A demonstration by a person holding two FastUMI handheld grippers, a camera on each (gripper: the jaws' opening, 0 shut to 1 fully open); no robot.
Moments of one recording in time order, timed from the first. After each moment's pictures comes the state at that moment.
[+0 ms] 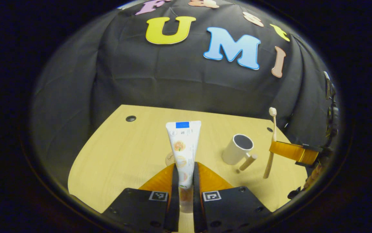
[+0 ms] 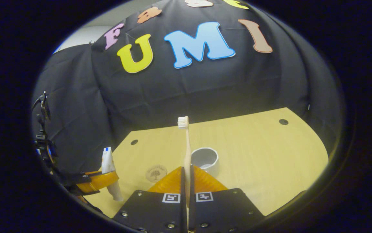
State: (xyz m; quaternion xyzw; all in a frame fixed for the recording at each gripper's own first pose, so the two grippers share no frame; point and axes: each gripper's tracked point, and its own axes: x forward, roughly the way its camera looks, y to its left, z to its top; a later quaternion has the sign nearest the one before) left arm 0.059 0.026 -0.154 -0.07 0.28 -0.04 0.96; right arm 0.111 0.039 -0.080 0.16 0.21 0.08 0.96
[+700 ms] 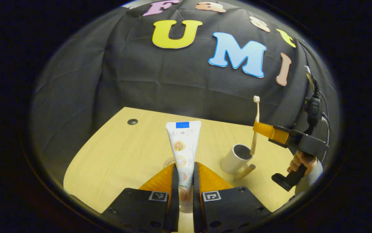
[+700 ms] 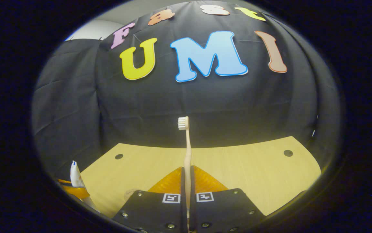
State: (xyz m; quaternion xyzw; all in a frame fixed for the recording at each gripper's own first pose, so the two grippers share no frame) left arm 0.066 0.024 -0.152 -0.09 0.27 -0.01 0.96; right arm 0.218 0.027 -0.075 0.09 0.14 0.07 0.98
